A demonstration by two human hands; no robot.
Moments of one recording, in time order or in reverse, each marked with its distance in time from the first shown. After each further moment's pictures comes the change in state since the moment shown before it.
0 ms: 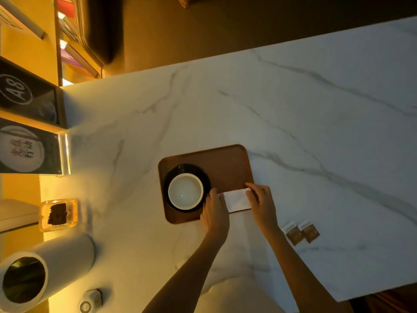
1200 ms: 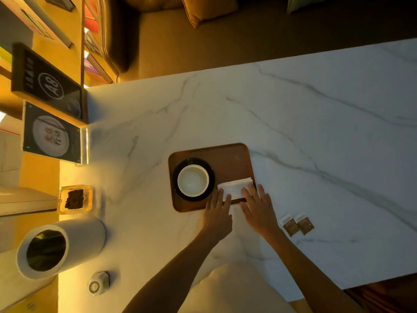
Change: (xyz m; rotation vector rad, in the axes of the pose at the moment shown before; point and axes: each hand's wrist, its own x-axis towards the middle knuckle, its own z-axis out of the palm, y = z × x) left_hand -0.028 -0.056 -0.003 0.581 -0.226 0.548; right_hand -0.047 -0.016 -0.013 -0.662 -0.267 -0.219
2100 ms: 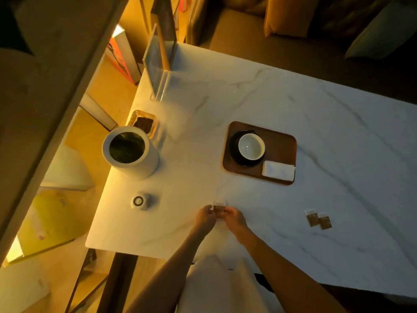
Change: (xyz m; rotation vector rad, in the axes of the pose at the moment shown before) left_hand -0.173 -0.121 0.080 -1.268 0.087 -0.583; right_hand -0.123 -0.200 0.077 0.659 -0.360 0.352
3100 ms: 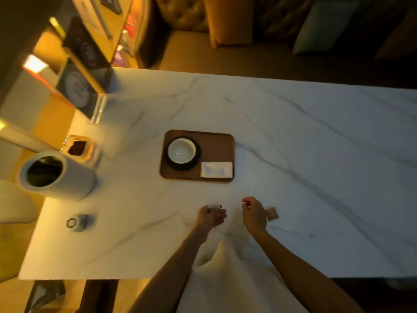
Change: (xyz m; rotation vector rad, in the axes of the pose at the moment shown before) left_hand -0.025 0.089 0.204 -0.494 -0.147 -0.015; right_hand 0.022 0.115 -0.234 0.002 0.437 -0.152
